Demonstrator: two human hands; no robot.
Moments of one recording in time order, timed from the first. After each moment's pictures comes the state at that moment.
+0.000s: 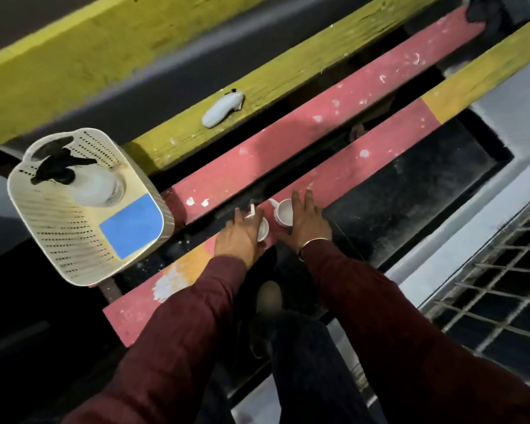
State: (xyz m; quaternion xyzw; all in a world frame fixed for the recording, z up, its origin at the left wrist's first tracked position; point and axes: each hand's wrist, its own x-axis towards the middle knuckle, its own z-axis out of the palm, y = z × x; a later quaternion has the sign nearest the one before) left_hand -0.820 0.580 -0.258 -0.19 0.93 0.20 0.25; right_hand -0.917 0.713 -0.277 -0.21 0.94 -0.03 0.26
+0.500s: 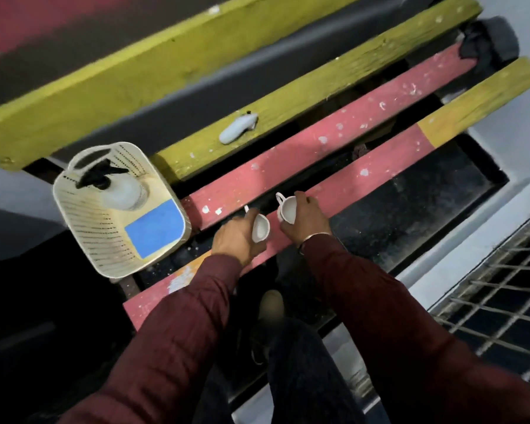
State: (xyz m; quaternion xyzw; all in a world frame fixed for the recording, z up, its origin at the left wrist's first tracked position) left_hand -0.815 0.556 -0.201 -0.25 0.90 0.30 0.18; right_hand -0.927 0.684 -0.213 -0.18 0.94 -0.15 0.25
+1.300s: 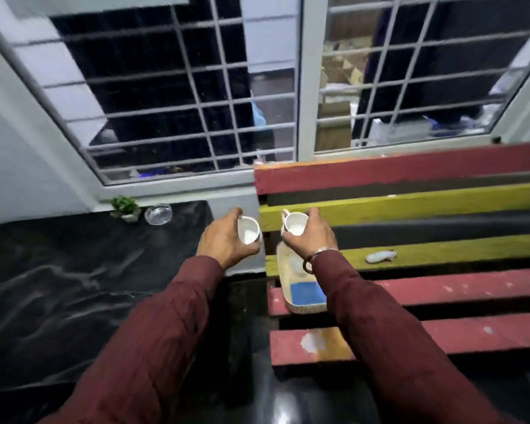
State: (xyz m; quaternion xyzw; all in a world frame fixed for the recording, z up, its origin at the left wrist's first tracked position) left_hand -0.500 0.384 0.142 -0.48 0.85 0.17 -0.16; right_hand -0.679 0.470 0.118 -0.39 0.84 -0.33 0.17
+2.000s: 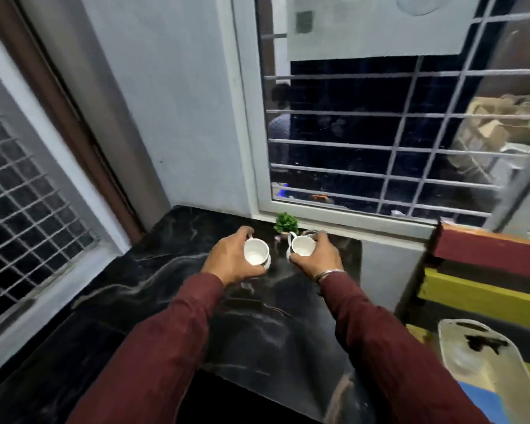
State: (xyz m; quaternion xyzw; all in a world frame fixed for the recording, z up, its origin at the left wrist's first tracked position) left_hand -0.120 0.246 0.193 -0.62 0.74 0.17 -0.19; right_hand -0.323 0.250 0.159 -0.53 0.72 -0.35 0.27
